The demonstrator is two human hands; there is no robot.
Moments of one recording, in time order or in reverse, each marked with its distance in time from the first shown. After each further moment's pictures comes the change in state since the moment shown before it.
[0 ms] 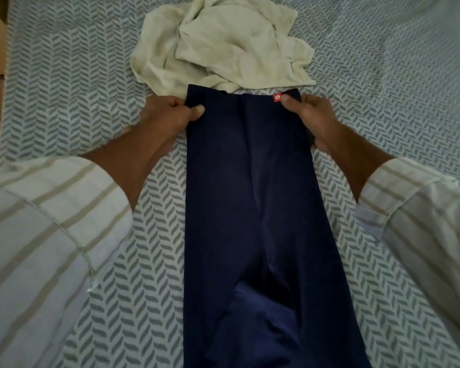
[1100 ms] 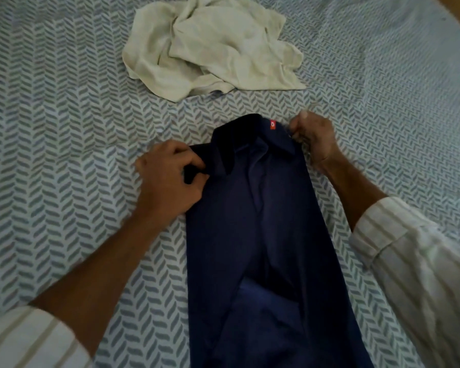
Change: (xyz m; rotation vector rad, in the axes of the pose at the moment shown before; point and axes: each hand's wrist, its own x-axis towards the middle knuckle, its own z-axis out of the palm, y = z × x) left_hand -0.090 -0.079 -0.009 0.435 0.017 0.757; right_hand -0.015 0.049 -0.019 0.146 -0.114 -0.275
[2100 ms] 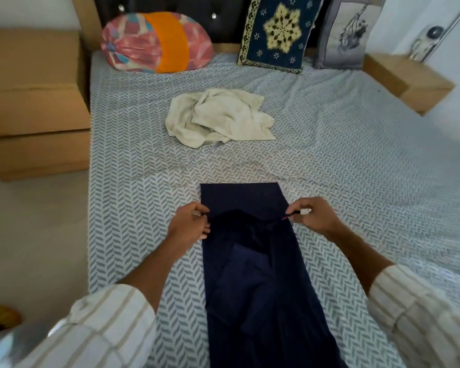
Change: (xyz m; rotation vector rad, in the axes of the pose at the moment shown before) left_hand -0.096 0.088 -0.063 -0.587 -0.218 -0.739; right_hand -0.214 -0.074 -0.033 -0.589 -0.076 0.063
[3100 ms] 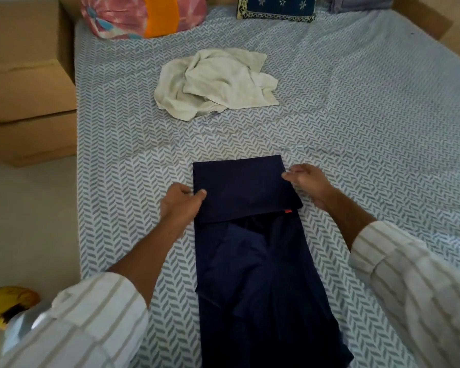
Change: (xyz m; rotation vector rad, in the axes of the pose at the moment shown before) left_hand 0.009 -0.005 0.020 0.218 0.274 -0.078; right_hand 0.052 0.034 0.021 0.408 0.065 0.359
